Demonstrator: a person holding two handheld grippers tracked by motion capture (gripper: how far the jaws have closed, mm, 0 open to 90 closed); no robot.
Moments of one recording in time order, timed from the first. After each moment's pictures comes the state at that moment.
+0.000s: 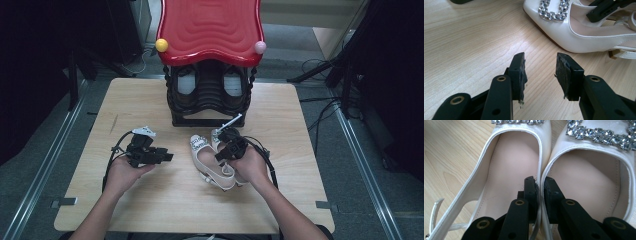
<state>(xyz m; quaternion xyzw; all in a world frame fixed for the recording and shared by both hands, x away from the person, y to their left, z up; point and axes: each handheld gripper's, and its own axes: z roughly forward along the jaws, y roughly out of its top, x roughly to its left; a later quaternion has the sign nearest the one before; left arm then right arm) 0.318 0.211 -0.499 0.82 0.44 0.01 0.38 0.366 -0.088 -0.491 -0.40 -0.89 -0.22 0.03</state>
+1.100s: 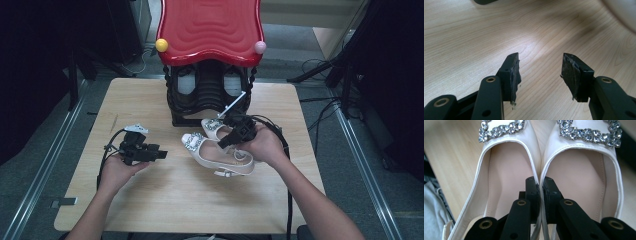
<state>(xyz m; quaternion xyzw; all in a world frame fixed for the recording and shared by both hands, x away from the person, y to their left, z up) 0.322 0.230 -0.498 0.80 0.46 0.03 0.38 0.377 -0.097 -0.409 -0.28 -0.93 -0.23 0.04</state>
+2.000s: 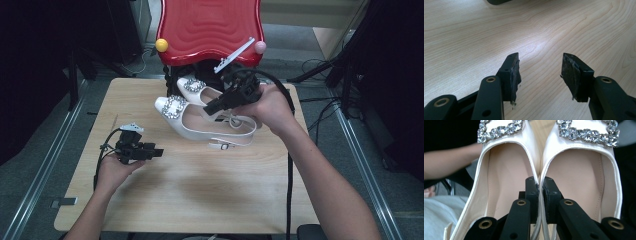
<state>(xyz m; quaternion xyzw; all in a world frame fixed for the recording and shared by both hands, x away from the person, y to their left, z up) 0.323 0.239 -0.499 0.79 0.47 0.04 0.38 0.377 -0.083 -0.270 -0.18 -0.92 -0.36 0.05</state>
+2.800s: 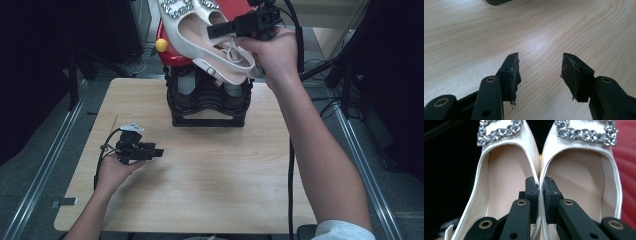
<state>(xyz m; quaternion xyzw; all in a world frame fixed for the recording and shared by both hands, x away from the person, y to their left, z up) 0.323 0.240 -0.499 0.80 0.47 0.04 0.38 0.424 -0.099 -0.163 -0.31 -0.80 -0.51 0.01</state>
